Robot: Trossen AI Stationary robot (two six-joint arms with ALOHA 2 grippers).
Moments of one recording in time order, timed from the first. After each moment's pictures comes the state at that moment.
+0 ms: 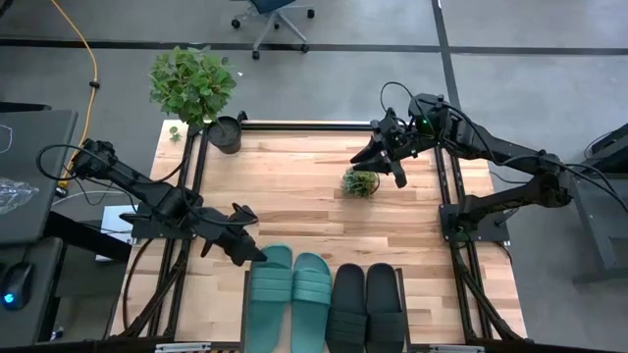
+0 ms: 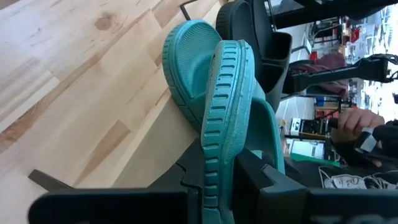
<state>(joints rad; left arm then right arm) -0.37 1.08 0.92 -0.41 -0.06 -1.37 -0.34 1.19 1.27 -0.37 -0.63 0.13</state>
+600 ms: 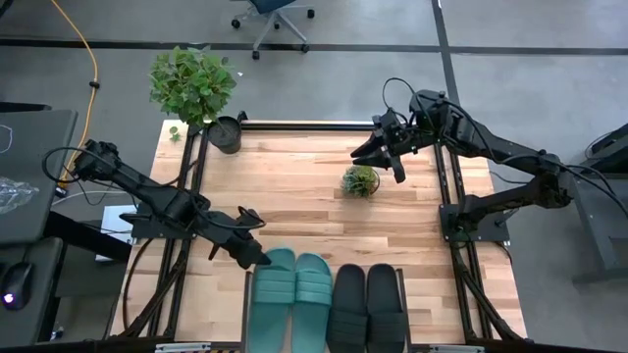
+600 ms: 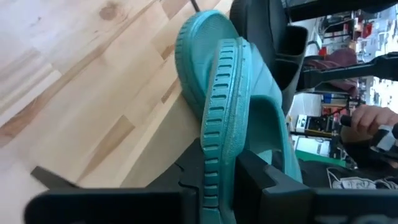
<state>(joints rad) -0.37 1.13 0.92 -0.39 -0.03 -1.38 -0.38 1.19 1.27 -0.37 -0.62 0.13</state>
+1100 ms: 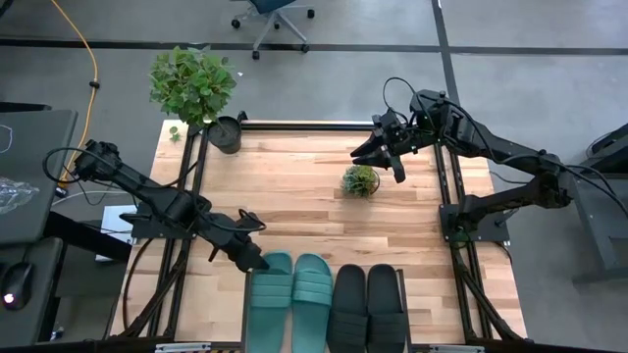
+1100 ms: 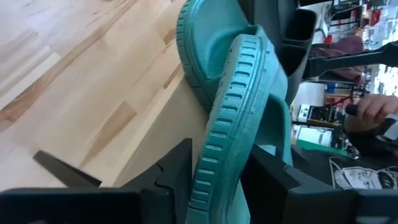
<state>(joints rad) -0.37 1.14 0.92 -0.40 0.02 -1.38 -0.38 1.19 1.27 -0.36 -0.62 0.13</state>
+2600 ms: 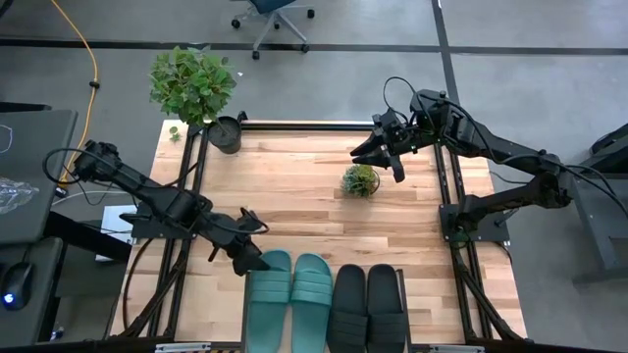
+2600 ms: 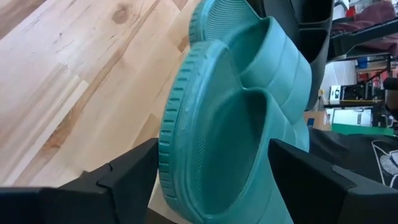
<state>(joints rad) -0.34 1.14 0.92 -0.46 0.01 -1.18 -0.38 1.19 1.27 -0.35 -0.61 0.13</state>
